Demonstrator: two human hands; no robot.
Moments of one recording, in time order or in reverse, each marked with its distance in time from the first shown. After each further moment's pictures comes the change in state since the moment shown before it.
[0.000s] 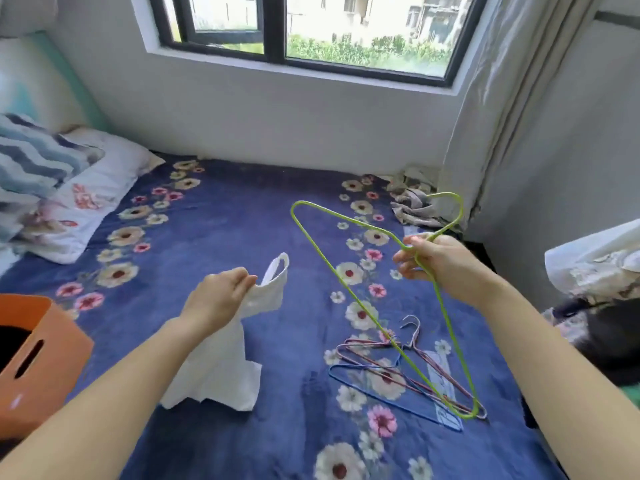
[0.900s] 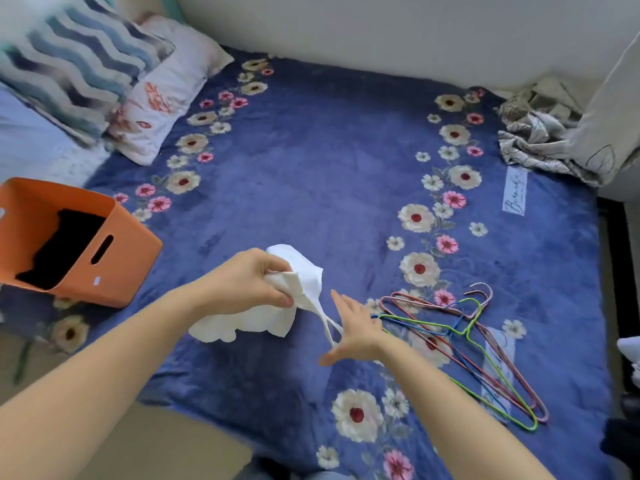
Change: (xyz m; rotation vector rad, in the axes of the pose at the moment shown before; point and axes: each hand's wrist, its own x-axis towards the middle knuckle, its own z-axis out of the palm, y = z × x) left_hand -0.028 0.029 0.019 -0.177 -0.489 -0.183; right_hand 0.050 0.236 0.134 -0.949 -0.721 0.164
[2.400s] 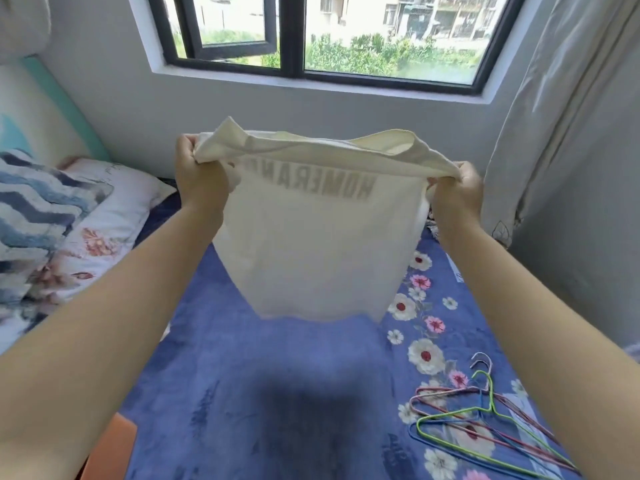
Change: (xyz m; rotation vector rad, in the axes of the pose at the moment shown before) left_hand 0.143 0.012 -0.334 -0.866 0.895 0.493; right_hand -0.021 -0.221 -0.318 0.912 1.548 -0.107
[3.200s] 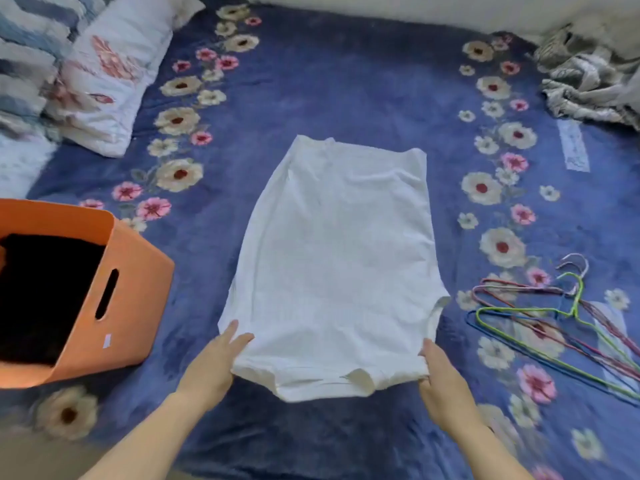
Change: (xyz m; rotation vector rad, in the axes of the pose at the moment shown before) left_hand -0.327 -0.347 -0.283 1.226 -0.970 -0.414; right_hand -0.323 0.384 -0.099 -0.905 -0.850 0.241
